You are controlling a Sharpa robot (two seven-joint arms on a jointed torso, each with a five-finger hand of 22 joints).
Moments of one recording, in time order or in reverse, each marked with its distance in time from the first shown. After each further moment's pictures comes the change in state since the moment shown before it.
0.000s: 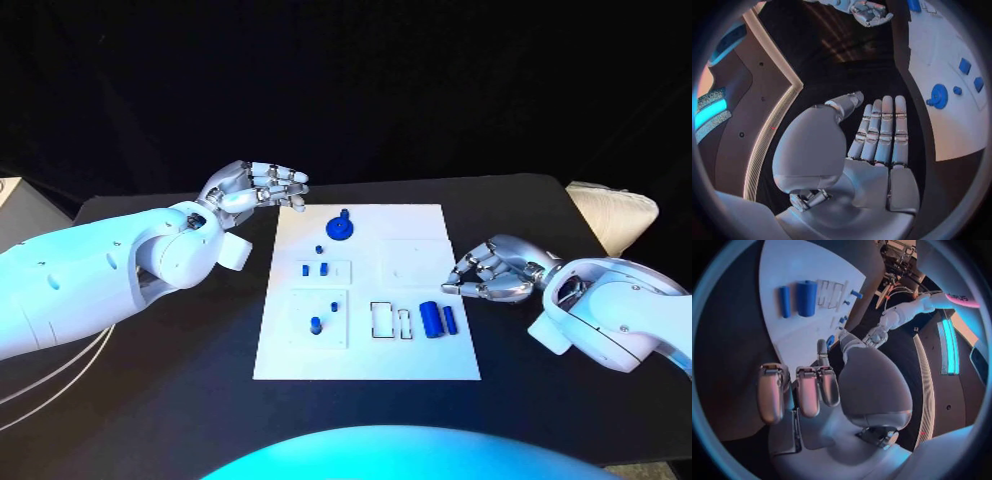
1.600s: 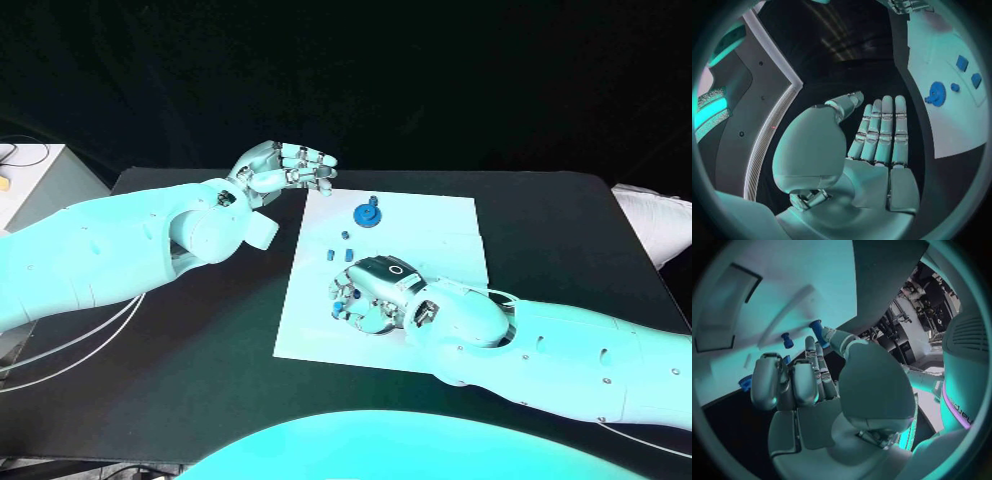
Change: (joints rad) left arm 0.003 0.000 0.001 -0.001 -0.002 0.000 0.002; left_hand 0.000 0.000 0.000 0.000 0.000 0.000 0.000 0.000 0.001 0.000 0.000 0.004 0.001 0.000 0.000 0.000 -0.001 0.000 0.000 0.000 0.004 0.002; right arm -0.136 0.586 0.008 -0.196 -0.713 -0.050 -0.044; right_hand 0.047 -0.083 0.418 -0.224 -0.060 -0.072 0.047 -0.102 -0.039 -0.330 0.067 -1.320 -1.200 0.002 0.038 -0.196 -0.253 0.016 0.002 0.031 -0.248 0.000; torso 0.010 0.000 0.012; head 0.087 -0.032
